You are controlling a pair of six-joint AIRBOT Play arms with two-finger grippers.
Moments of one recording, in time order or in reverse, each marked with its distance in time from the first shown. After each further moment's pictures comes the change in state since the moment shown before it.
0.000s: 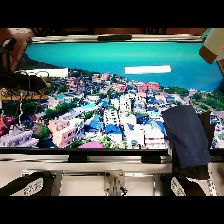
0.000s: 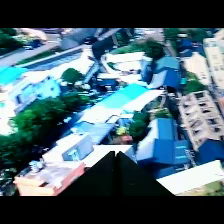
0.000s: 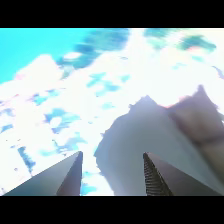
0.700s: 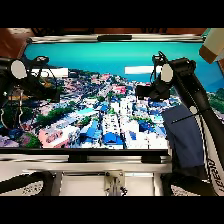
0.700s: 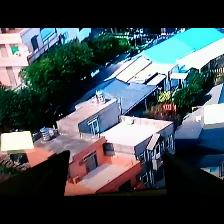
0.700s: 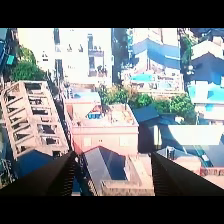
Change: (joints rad) left arm -0.224 -0.153 0.017 0.352 -0.198 -0.250; right arm 0.601 -0.438 0.097 -0.001 0.093 0.051
